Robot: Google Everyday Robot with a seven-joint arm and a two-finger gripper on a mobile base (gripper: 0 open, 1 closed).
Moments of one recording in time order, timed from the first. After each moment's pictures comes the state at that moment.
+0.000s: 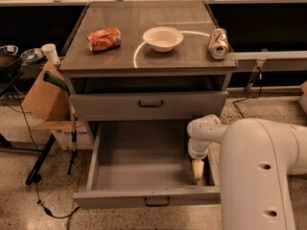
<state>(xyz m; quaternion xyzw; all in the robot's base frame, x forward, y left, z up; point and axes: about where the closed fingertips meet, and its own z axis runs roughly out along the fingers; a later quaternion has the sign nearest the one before) 0.623 -0.200 0.346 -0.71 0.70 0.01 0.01</state>
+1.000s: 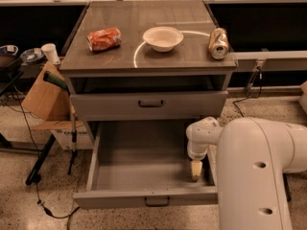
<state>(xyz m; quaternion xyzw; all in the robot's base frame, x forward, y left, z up) 0.631 -0.202 0.335 -0.69 0.72 -0.02 0.03</state>
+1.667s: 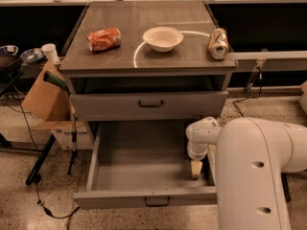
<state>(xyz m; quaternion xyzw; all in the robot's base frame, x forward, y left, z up) 0.632 -0.203 0.332 -0.69 0.72 -0.02 0.02</state>
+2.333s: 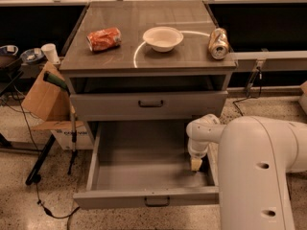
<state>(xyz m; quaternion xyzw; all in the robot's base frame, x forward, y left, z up) 0.632 -0.203 0.349 -0.69 0.72 -0.02 0.02</state>
